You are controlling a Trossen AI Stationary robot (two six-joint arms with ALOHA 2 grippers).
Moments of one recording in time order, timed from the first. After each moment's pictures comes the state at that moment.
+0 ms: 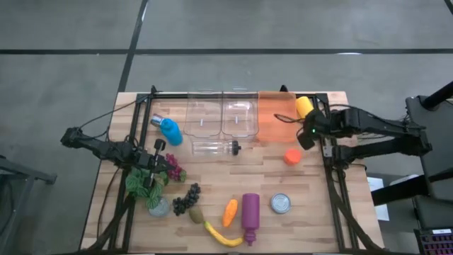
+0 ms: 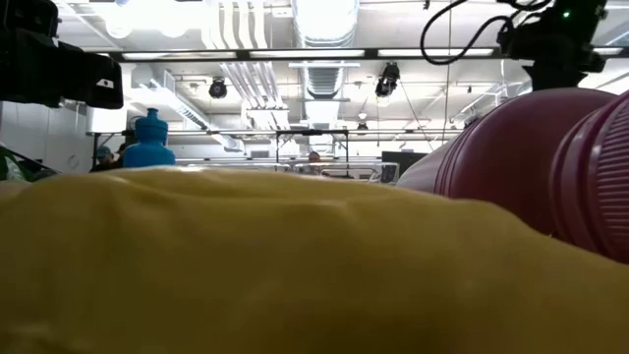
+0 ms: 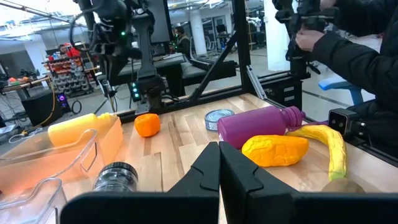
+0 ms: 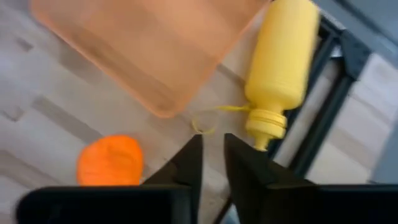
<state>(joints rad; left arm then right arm) -0.34 0.04 0.01 0.01 -0.11 0.18 -0.19 0.92 0.96 -1.35 0.40 0.71</state>
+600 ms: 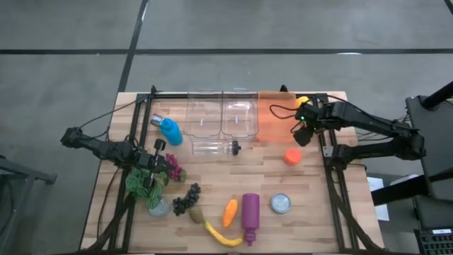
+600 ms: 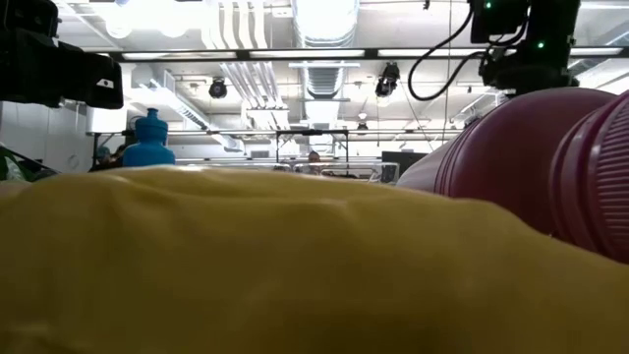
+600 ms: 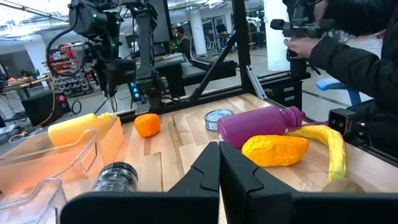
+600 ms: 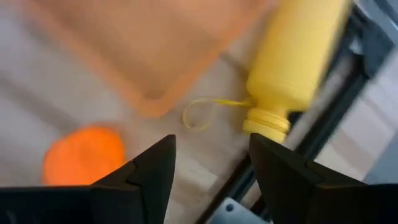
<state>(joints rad) -0.34 0.04 0.01 0.01 -0.11 0.18 -0.41 1.04 0.93 -1.27 0.26 0.39</state>
